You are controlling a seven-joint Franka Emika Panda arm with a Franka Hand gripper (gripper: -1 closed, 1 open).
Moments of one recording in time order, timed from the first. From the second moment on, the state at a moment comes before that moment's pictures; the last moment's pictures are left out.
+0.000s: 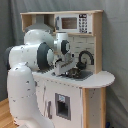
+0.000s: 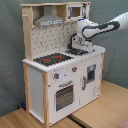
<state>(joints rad) -1.87 -0.09 2.13 -1.85 -0.03 1.87 -0.50</state>
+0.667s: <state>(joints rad) -1.87 -0.12 2.14 -1.85 0.01 1.89 -0.54</state>
